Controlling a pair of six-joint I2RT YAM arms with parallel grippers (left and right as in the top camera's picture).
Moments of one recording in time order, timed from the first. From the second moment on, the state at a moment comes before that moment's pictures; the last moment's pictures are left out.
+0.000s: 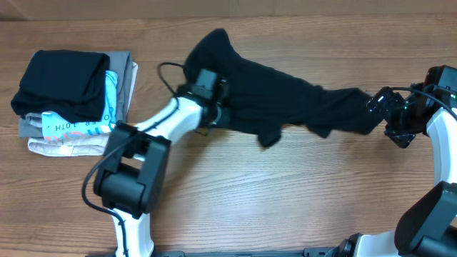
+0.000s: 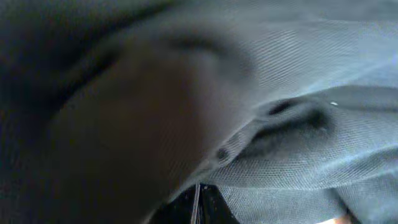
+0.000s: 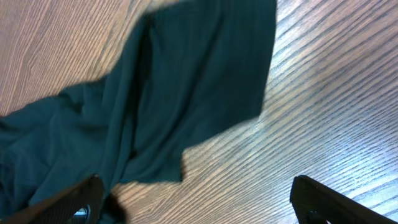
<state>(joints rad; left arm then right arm) -0.36 2.05 1.30 -0.48 0.22 -0.37 -0.40 1.63 1.26 -0.91 -0.29 0.43</state>
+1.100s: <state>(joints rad) -0.67 1.82 1.38 -0.99 0.00 -0.42 -0.40 1.63 1.26 -0.91 -0.29 0.43</state>
